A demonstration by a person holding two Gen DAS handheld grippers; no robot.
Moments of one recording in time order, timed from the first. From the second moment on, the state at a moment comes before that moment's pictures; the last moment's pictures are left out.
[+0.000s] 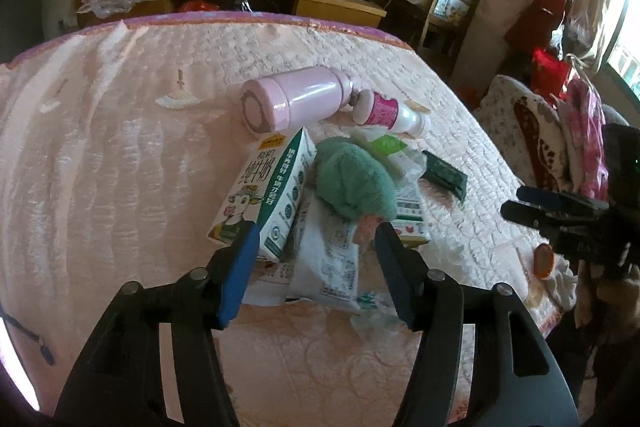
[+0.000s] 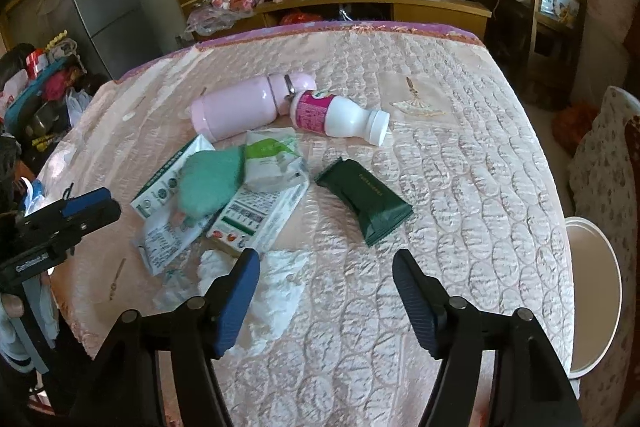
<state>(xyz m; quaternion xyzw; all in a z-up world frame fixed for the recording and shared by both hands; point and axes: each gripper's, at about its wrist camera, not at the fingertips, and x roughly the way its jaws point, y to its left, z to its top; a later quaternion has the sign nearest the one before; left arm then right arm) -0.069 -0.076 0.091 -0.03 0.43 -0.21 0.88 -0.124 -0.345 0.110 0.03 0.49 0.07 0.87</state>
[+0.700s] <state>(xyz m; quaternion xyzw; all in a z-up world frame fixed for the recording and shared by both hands) 0.026 -0.085 0.044 -0.01 0.52 -0.22 0.83 -0.038 -0.354 0.048 -0.04 0.53 0.10 0.84</state>
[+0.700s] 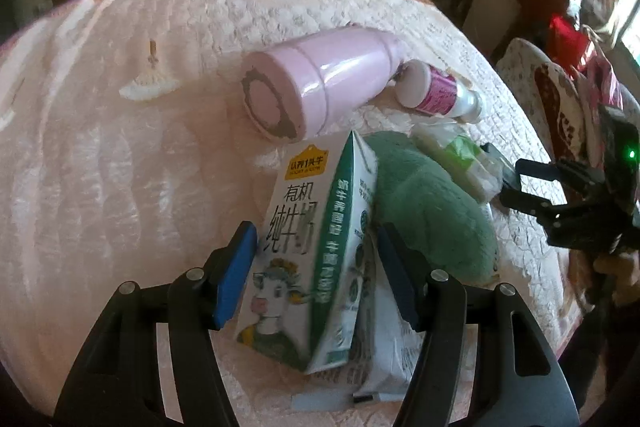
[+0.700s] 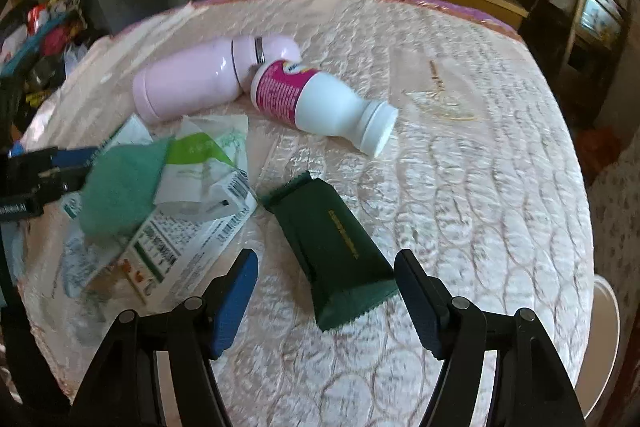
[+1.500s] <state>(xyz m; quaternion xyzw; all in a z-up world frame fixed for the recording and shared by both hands) -0.023 -0.070 0.101 -0.05 0.48 -0.20 0.85 -0.104 -0.347 0.107 0.01 0.47 0.13 0.88</state>
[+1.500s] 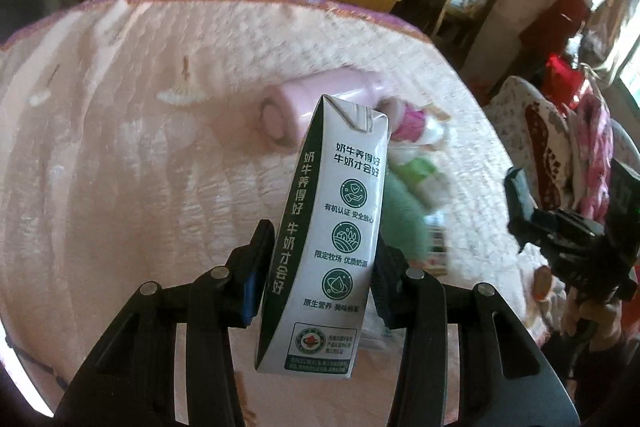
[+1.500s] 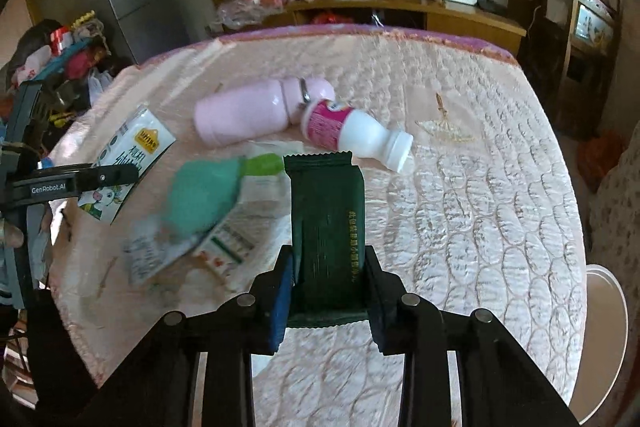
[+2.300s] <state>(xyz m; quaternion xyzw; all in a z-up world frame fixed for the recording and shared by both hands) -0.078 -0.259 0.129 0.04 0.44 -0.31 0.84 -0.179 -0.458 0.136 0.04 0.45 0.04 0.89</state>
